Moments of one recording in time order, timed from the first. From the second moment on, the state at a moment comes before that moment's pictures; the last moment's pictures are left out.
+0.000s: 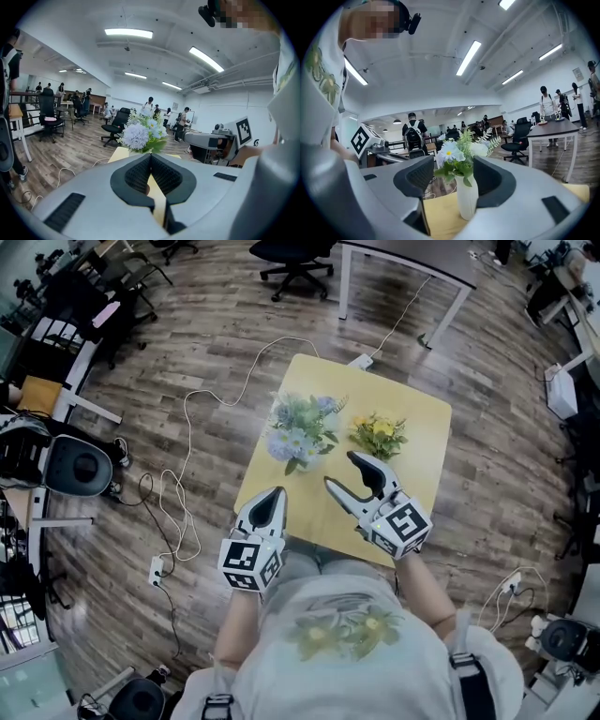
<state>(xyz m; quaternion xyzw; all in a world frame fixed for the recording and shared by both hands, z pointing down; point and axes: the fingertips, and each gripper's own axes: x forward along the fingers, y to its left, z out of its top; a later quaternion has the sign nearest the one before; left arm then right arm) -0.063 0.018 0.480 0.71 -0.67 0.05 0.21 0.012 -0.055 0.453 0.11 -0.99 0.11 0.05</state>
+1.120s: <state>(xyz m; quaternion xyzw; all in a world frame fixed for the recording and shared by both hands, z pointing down) -0.155 -0.034 0.497 0.70 -0.67 0.06 0.24 -0.083 -0.119 0.509 0.12 -0.97 0.13 0.14</state>
